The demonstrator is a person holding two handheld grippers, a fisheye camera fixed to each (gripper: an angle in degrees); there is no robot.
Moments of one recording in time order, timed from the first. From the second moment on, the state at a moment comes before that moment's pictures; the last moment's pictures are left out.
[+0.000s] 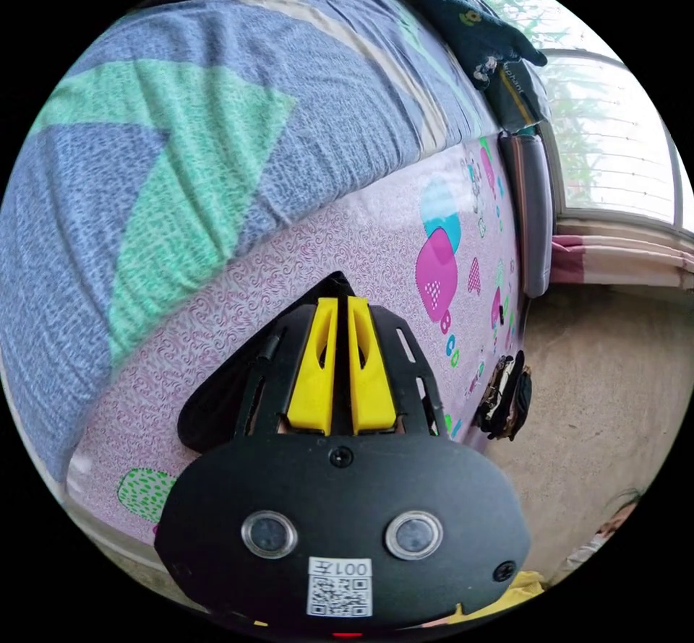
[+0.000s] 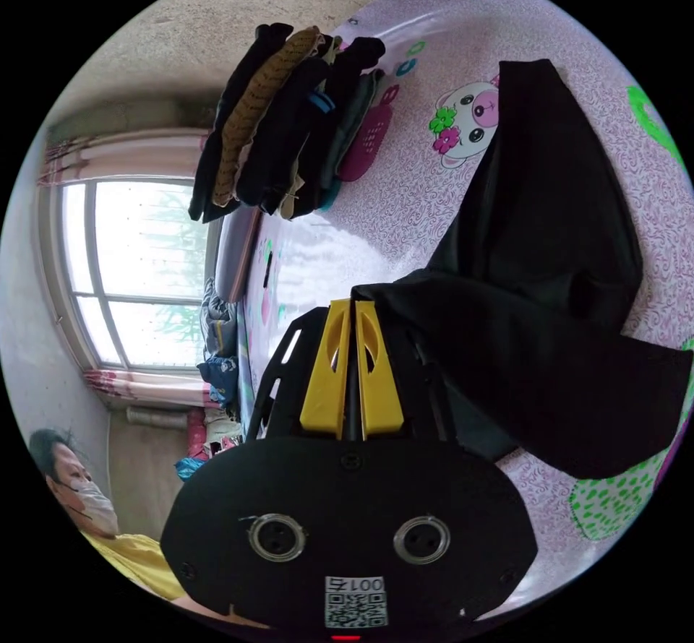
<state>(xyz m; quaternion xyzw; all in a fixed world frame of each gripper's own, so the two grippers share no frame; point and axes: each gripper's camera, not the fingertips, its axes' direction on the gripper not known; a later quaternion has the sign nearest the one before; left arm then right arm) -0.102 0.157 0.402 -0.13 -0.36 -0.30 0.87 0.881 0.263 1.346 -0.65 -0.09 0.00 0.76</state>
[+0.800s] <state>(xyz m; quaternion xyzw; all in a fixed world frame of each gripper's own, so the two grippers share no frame) 0.123 0.122 0.593 -0.43 -0.25 0.24 0.83 0.656 0.314 1.281 -0.74 -0.40 -0.21 0.50</state>
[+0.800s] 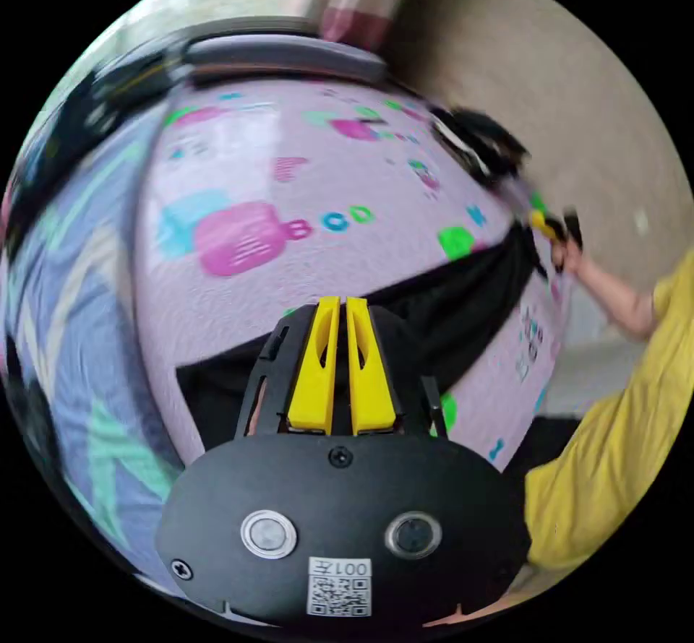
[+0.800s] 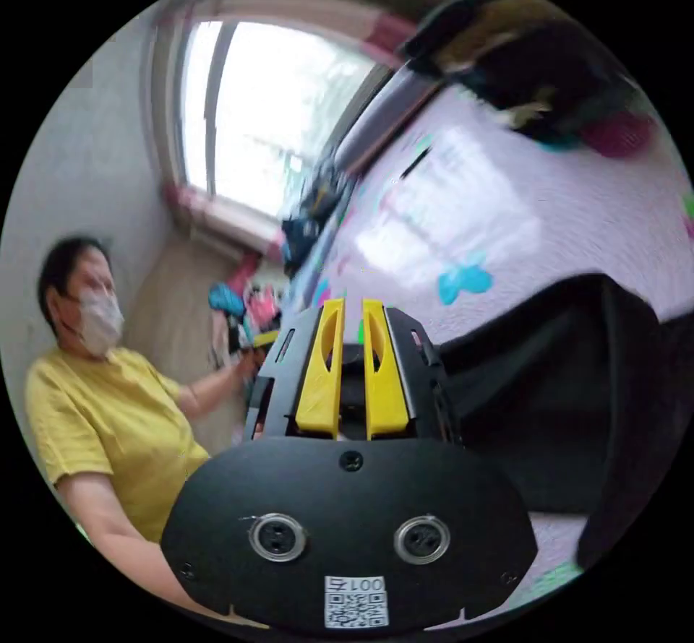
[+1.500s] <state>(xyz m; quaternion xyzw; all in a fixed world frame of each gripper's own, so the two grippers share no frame) 0.228 0.220 0.777 -0.62 -0.09 0.50 0.59 0.453 0.493 1.128 -0.67 -0.47 -0.57 0.06</state>
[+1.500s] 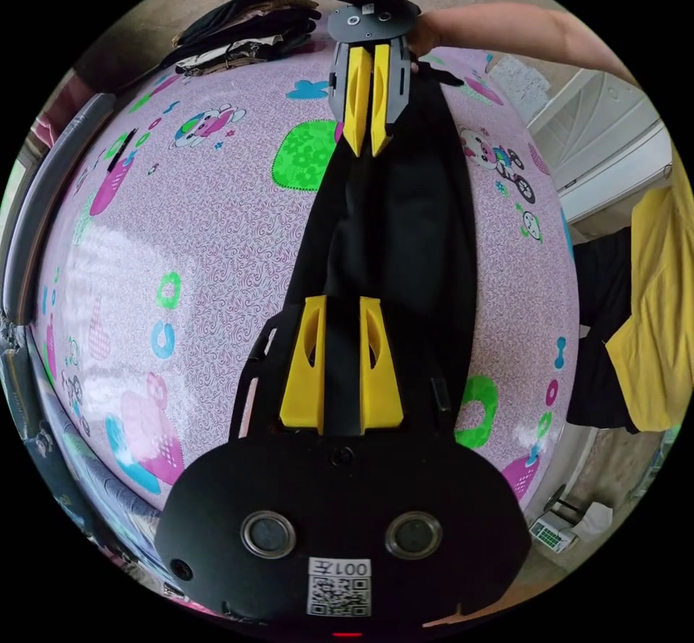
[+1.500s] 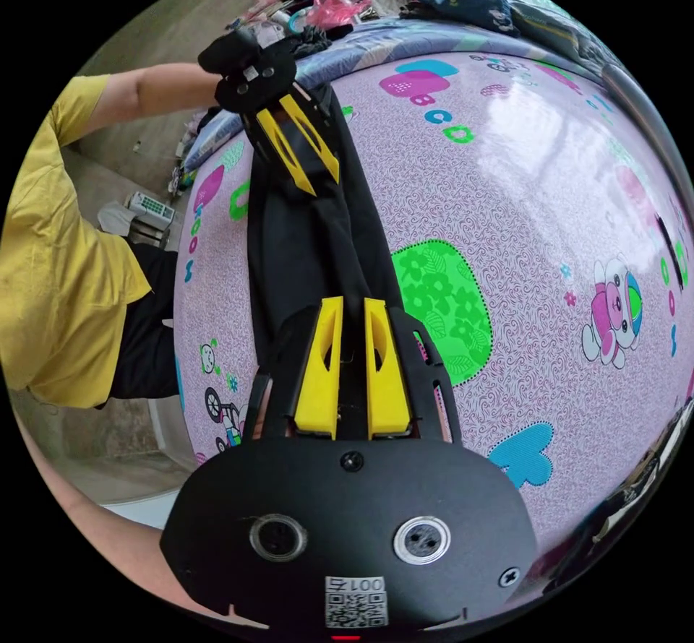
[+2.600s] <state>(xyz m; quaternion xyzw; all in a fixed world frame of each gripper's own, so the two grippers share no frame) 0.273 0.180 0.768 -0.53 -0.16 0.43 0.71 0.380 0.491 1.136 -0.68 -0.43 -0.57 0.16</state>
